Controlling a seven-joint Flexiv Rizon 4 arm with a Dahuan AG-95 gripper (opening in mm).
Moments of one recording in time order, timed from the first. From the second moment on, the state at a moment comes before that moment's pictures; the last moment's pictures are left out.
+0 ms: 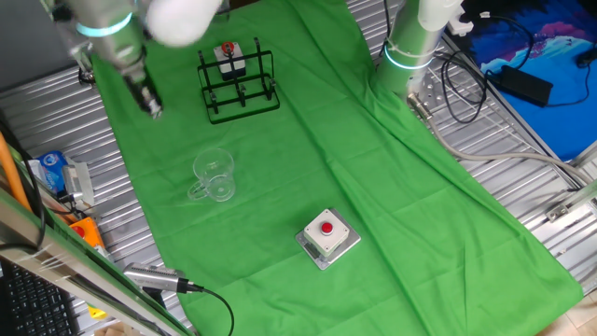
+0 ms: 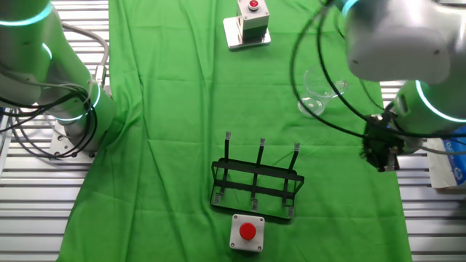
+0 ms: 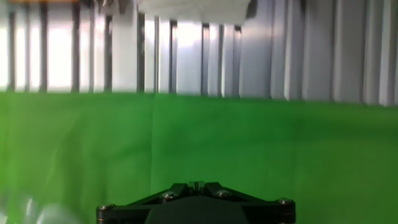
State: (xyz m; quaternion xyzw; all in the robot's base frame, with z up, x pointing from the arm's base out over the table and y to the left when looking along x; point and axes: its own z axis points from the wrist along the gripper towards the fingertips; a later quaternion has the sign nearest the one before) arm 0.629 -0.129 0.138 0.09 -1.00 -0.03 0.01
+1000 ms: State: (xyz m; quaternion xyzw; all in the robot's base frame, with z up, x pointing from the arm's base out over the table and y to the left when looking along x) arm 0.624 -0.135 0.155 0.24 -0.97 -0.07 0.06
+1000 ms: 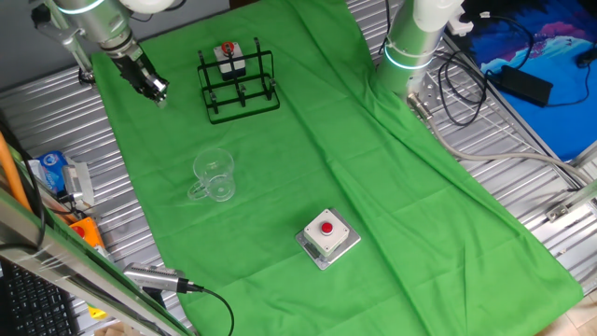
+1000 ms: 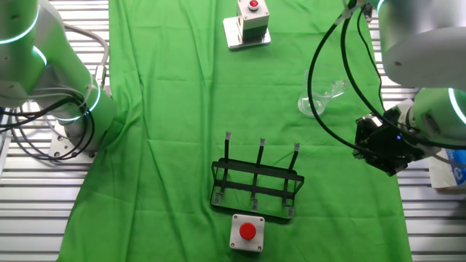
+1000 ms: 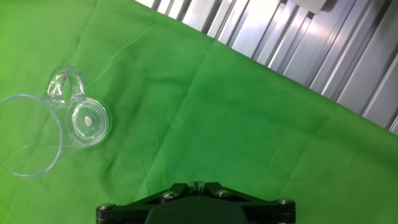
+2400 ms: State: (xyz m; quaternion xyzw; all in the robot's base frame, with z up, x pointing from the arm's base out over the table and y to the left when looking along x) arm 0.622 -0.135 0.157 0.25 -0.97 -0.06 0.06
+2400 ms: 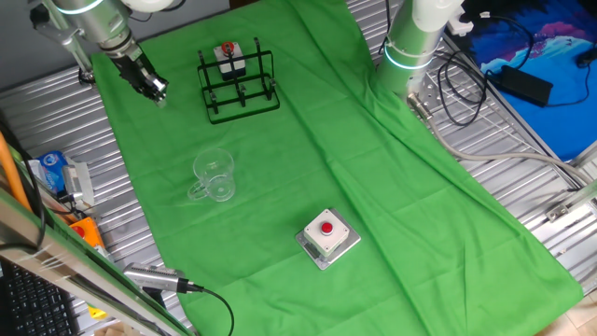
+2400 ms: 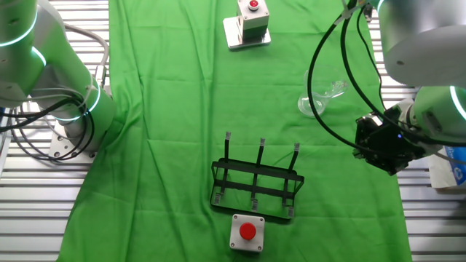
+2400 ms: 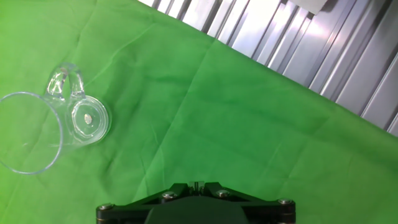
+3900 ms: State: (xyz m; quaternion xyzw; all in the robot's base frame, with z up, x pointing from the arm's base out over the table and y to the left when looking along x) arm 0.622 -0.134 0.157 0.23 -0.97 -0.06 0.06
